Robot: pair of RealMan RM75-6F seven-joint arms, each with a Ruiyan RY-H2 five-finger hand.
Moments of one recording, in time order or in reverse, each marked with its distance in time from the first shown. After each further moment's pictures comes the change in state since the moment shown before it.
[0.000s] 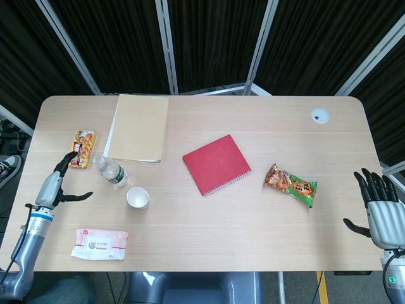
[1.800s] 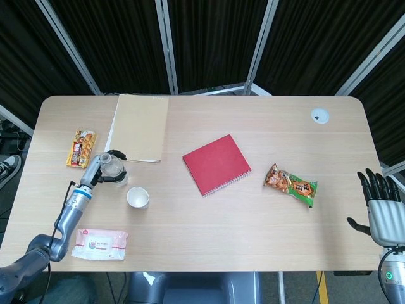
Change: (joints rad) left arm -0.248 -0.332 0.036 0.530 0.092 -0.128 -0.571; right arm 0.013 -0.039 0.006 0.037 0.071 -0.023 -0.075
